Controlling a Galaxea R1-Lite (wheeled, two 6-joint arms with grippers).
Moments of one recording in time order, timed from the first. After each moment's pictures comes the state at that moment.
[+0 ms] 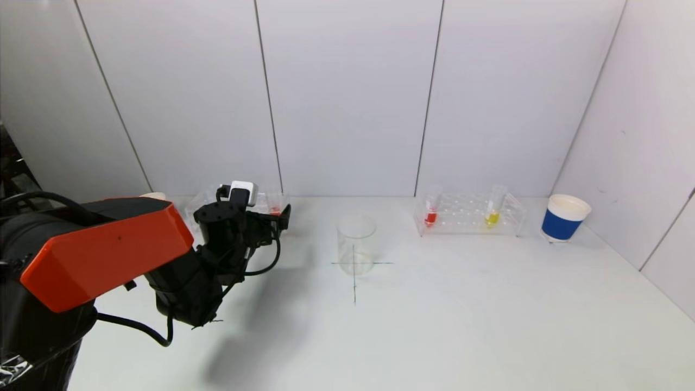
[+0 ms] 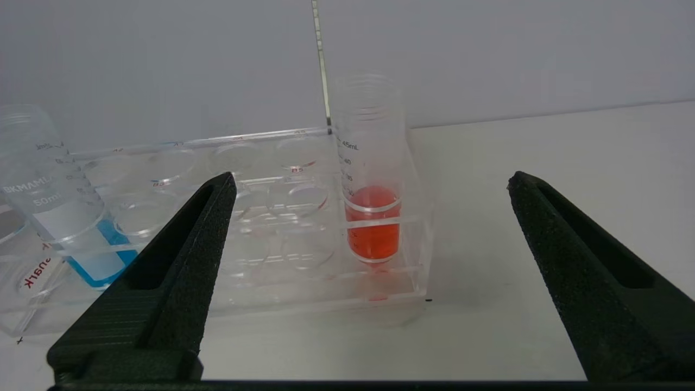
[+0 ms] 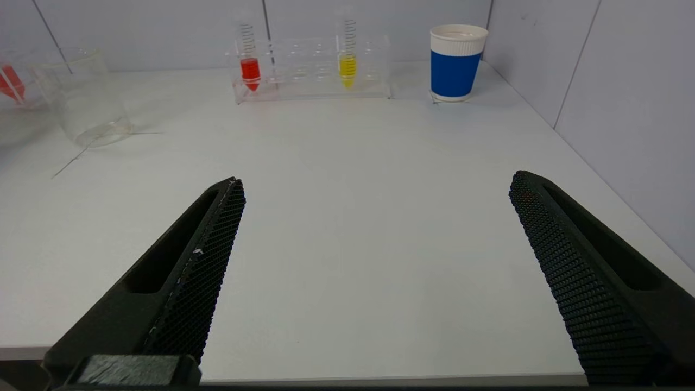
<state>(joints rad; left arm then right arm) -0.30 2.32 -0.87 -1.46 0.19 0.03 0.00 0.00 0.00 -0.01 -0.02 0.04</state>
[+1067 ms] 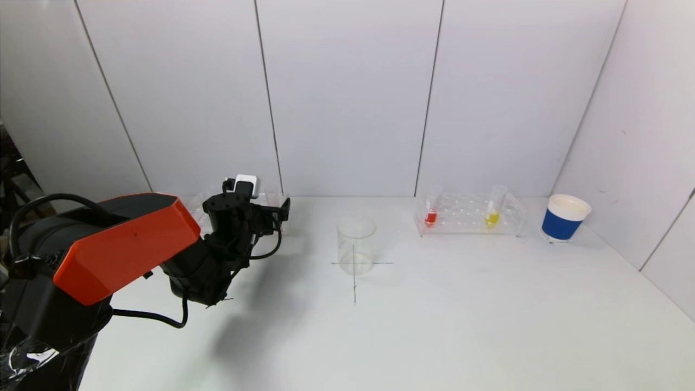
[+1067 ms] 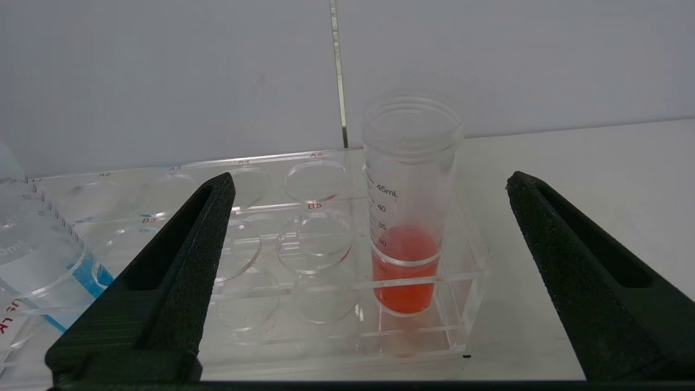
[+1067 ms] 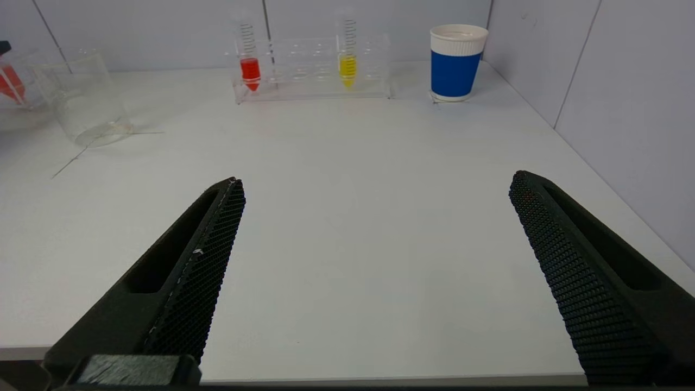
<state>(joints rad) -0.27 2.39 -1.04 -1.36 0.18 0.04 0.00 0.00 0.00 -0.01 -0.02 0.04</state>
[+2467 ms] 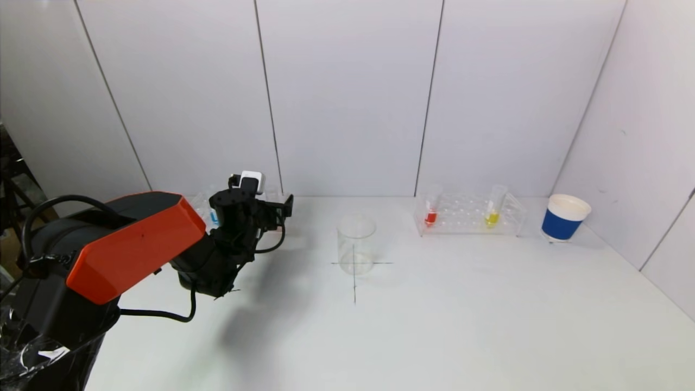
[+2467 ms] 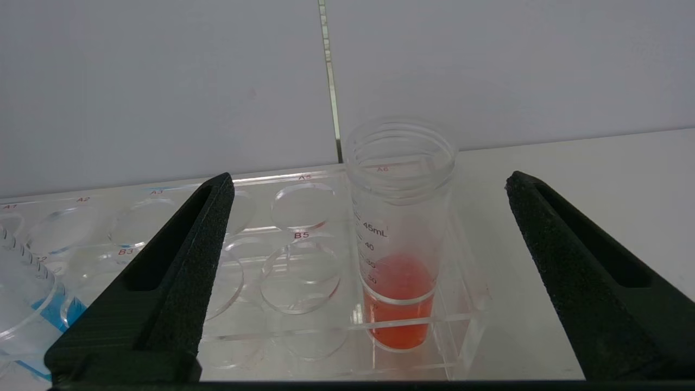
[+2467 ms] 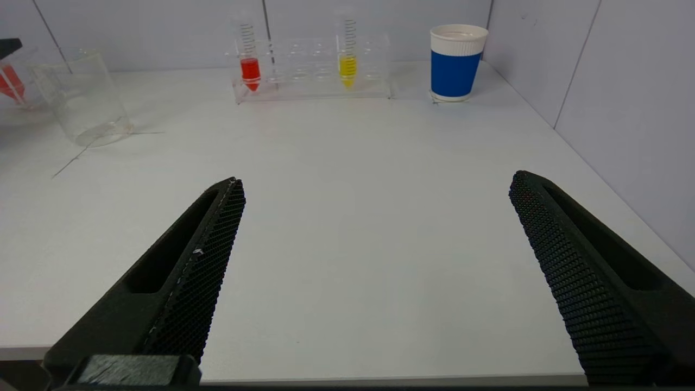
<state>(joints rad) -0.27 2.42 -1.13 -1.31 0.18 0.05 0.00 0.00 0.00 -0.01 -0.02 0.04</state>
